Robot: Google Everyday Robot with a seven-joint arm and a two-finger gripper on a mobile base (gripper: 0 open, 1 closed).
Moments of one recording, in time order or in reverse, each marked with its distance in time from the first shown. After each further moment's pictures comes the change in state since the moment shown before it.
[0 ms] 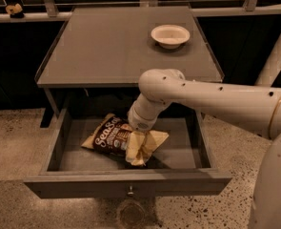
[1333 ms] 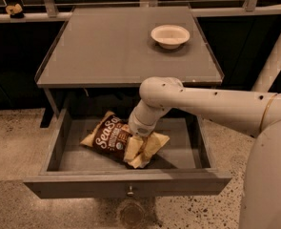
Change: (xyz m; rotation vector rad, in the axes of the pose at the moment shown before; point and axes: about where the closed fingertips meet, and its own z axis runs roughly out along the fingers) arm 0.012 0.000 0.032 -0.034 -0.018 0.024
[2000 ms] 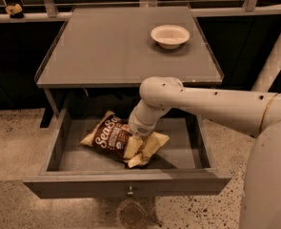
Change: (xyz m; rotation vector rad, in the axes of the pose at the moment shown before) arm 0.000 0.000 0.000 0.000 0.000 0.000
